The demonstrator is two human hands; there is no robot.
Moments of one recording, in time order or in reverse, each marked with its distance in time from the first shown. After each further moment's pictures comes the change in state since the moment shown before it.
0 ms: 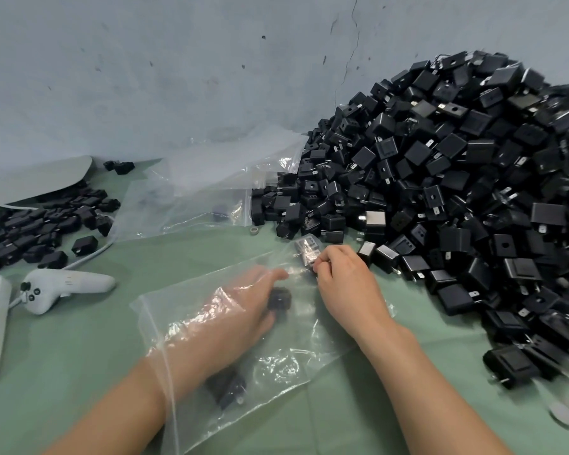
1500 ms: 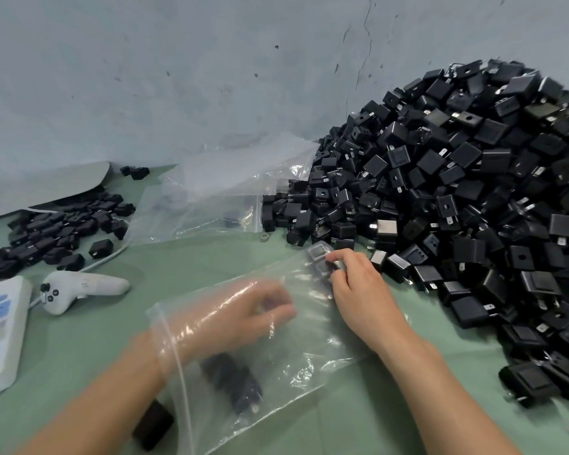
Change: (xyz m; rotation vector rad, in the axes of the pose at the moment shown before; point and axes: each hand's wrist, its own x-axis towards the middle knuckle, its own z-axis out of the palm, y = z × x) left_hand 0.009 -0.009 -0.019 -0.103 -0.043 -0.068; right_hand -0.001 0.010 -0.003 0.135 -0.031 -0.035
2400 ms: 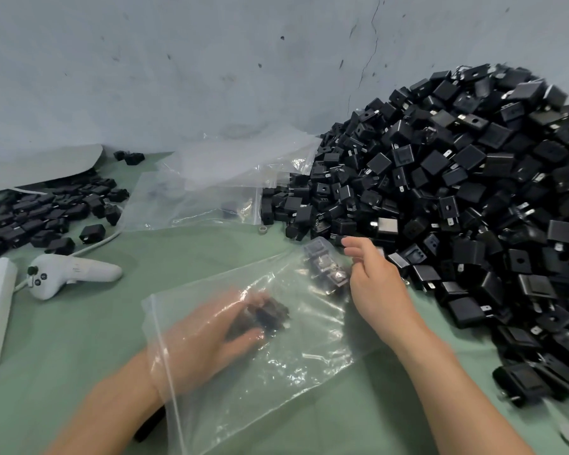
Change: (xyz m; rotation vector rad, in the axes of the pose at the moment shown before) left_hand -0.046 -0.016 0.002 0.203 0.156 0.200; right_hand 0.000 0.001 -0.016 0.149 0.029 0.109
